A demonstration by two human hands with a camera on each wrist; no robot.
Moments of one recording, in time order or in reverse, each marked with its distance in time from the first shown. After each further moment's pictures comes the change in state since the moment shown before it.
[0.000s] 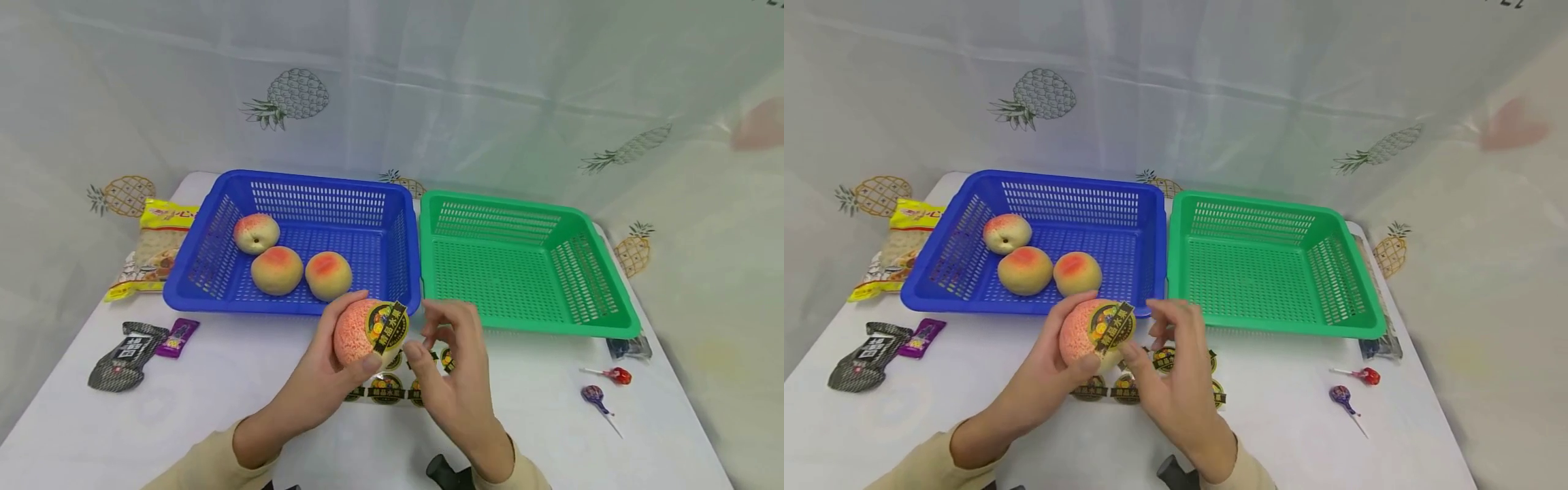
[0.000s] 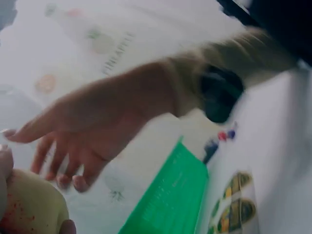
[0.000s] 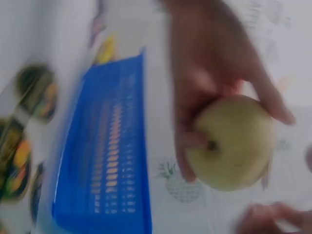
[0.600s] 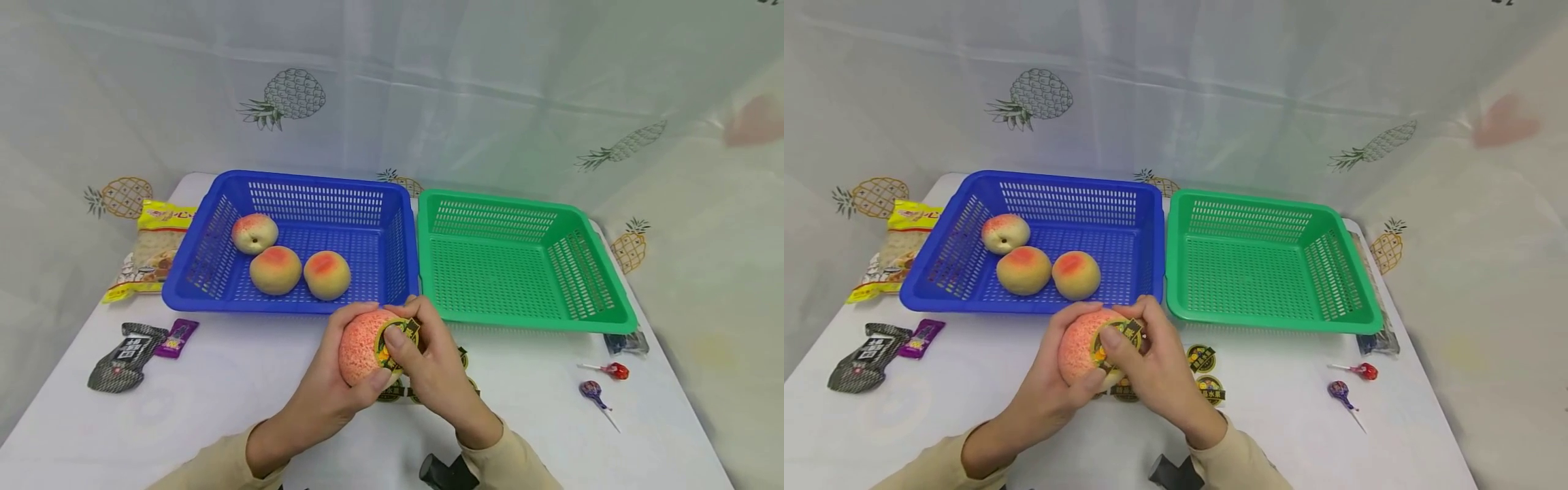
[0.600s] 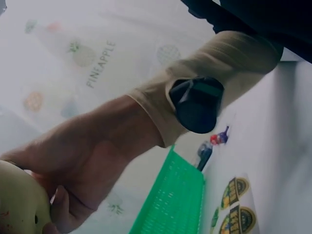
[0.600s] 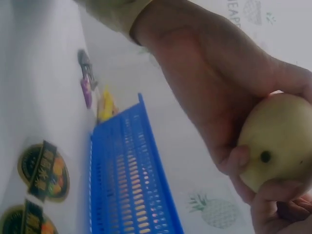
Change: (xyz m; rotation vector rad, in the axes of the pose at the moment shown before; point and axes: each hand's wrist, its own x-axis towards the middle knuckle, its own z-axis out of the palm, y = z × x) left_hand -0.005 0.001 0.015 0.105 0.039 0.189; right_hand 0.002 0.003 0.010 0.548 -0.234 0.506
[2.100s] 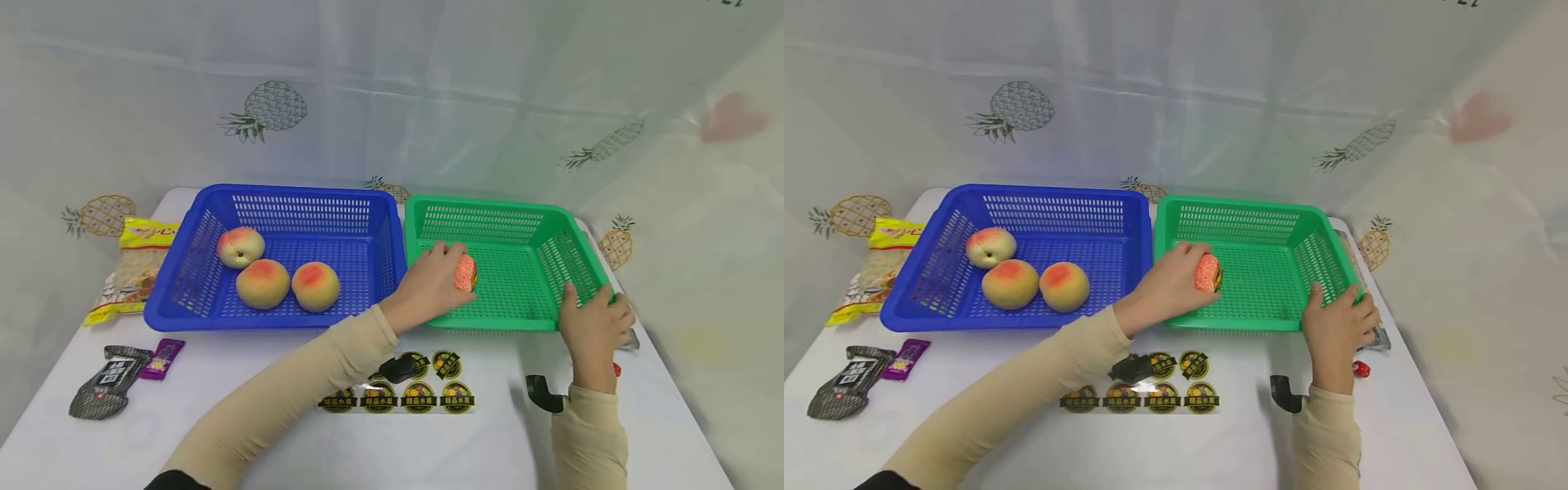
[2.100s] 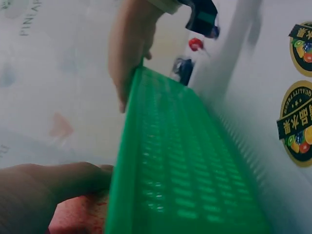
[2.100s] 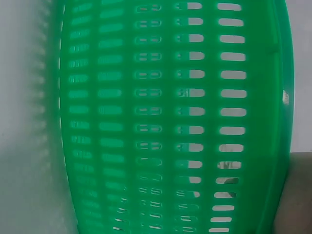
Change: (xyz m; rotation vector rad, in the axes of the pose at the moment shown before) left_hand 0.172 -0.050 0.065 1.058 -0.218 -0.049; right_hand -0.040 0.034 -0.237 -1.099 0.782 0.849
